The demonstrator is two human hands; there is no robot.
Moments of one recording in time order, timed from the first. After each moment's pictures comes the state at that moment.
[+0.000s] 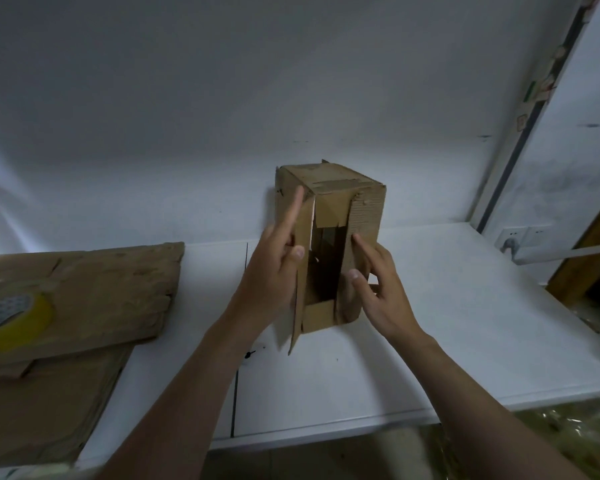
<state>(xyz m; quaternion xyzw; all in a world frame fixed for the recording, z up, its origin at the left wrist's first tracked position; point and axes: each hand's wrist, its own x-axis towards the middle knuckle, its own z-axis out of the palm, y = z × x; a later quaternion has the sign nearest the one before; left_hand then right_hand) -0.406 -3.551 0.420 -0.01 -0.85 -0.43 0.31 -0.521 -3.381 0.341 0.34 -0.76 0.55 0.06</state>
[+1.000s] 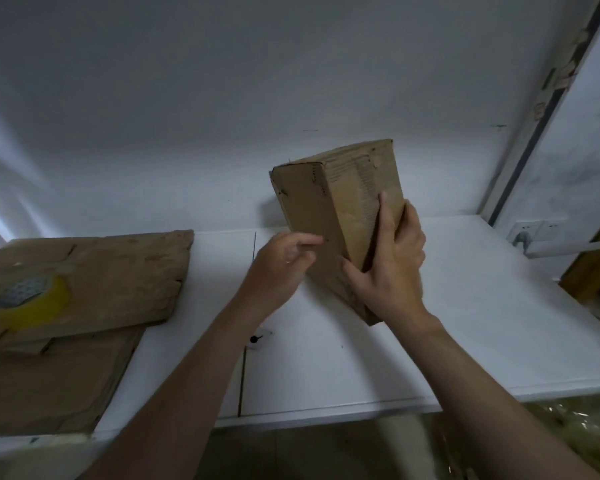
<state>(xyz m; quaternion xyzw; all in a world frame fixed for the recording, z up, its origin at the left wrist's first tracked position) -0.410 -3.564 0.395 0.07 -0.84 -0.50 0.22 -0.496 -3.392 0.379 0.28 -0.86 0.35 0.25</state>
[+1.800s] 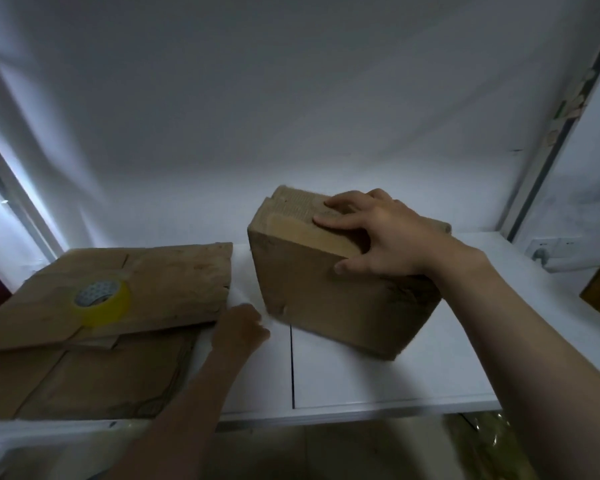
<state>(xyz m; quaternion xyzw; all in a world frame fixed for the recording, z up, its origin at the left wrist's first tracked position) -0.326 -3.687 0.294 0.29 -0.94 -0.16 0.06 -0.444 -3.434 0.513 0.54 -0.84 0.09 0.07</state>
